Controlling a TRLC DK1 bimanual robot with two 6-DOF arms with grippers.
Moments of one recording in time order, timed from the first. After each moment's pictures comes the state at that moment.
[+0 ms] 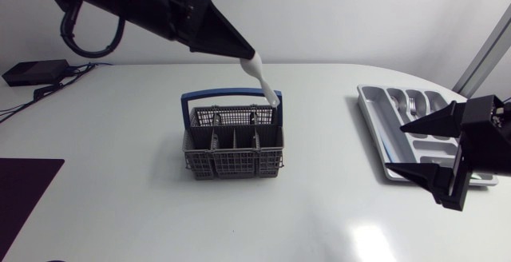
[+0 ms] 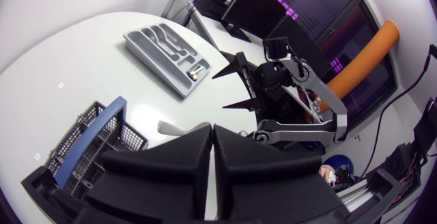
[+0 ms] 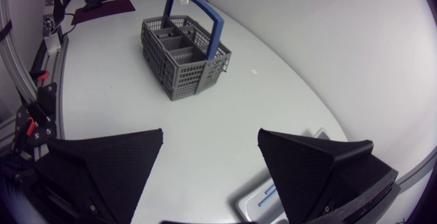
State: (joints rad) left arm -0.41 1.70 1.78 -1.09 0.97 0.27; right arm -0.23 0.93 0.75 -0.76 -0.73 -1.05
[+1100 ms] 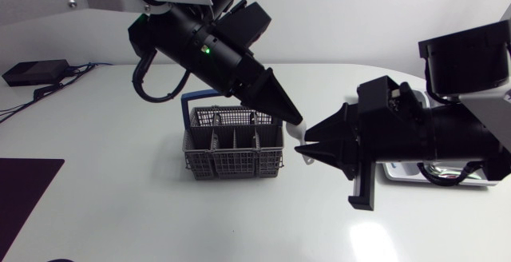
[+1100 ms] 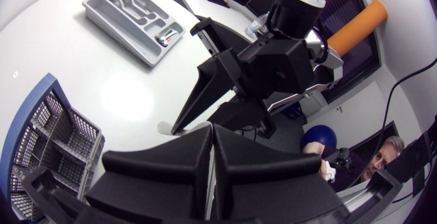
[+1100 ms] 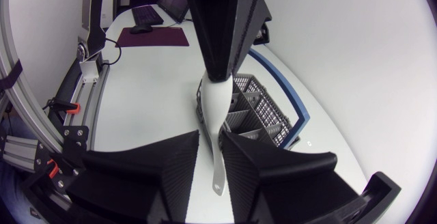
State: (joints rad) left arm -0.61 1.79 1.68 -1.05 0.97 0.30; right arm 0.48 1.05 0.79 -0.39 -0.54 -0.62
